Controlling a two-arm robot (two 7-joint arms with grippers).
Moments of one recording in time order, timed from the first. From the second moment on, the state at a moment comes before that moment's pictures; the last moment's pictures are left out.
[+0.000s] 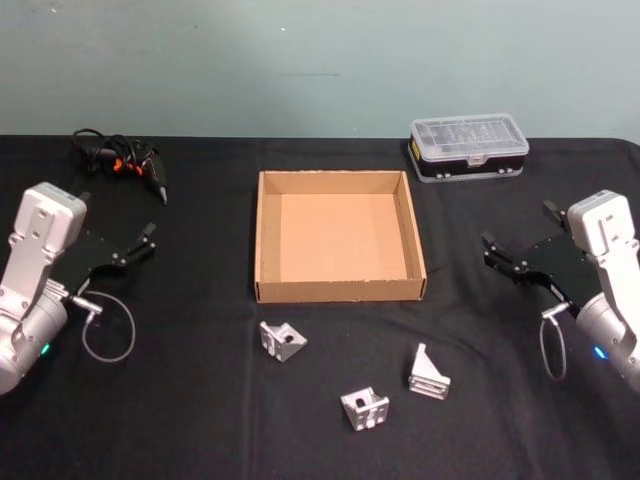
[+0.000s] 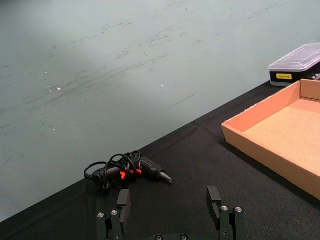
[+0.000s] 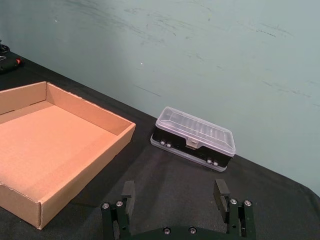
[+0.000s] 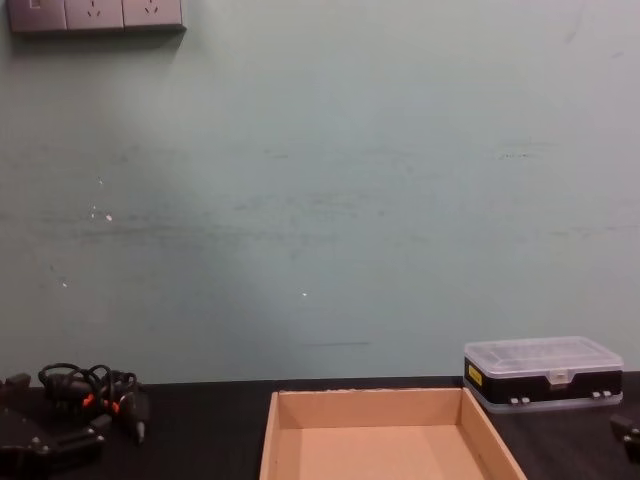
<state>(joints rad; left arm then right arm) -0.20 0.60 0.45 -1.41 -0.25 -0.12 0.03 0.20 0.60 -0.45 -1.41 0.25 -0.12 -0.03</state>
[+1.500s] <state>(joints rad) -0.20 0.60 0.45 -1.41 -0.25 -0.12 0.03 -0.07 0.82 -0.14 -1.76 0.60 -0.01 0.33</state>
